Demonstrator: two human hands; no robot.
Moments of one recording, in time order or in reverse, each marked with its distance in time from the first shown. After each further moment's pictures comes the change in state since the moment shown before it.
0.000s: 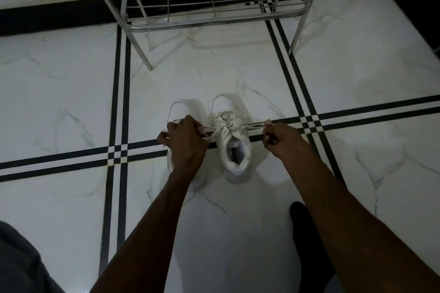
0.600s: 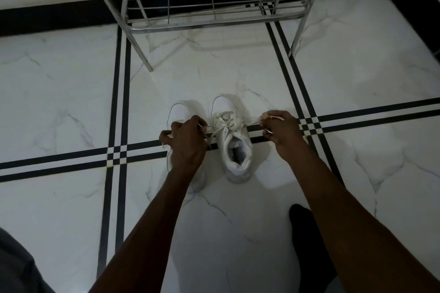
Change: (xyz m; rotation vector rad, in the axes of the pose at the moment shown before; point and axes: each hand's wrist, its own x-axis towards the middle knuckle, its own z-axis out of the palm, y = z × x) left_hand 0.006 0.000 0.003 0.019 -0.068 0.054; right_hand -0.002 -0.005 0.001 -0.167 -0.082 -0.398
